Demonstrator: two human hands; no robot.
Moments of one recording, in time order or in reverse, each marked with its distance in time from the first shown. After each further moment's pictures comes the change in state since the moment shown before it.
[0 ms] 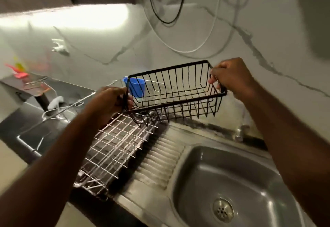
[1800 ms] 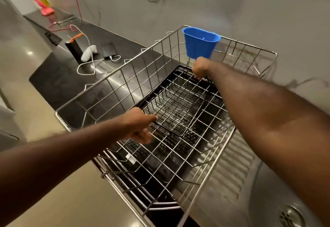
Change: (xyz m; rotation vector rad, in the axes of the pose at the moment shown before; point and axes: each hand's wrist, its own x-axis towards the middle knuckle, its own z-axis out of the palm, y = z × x) left_hand 0.064 -0.132 -0.165 0.513 -0.049 -0.749; right_hand 0.110 0.044 0.424 -0.699 -0.742 0.071
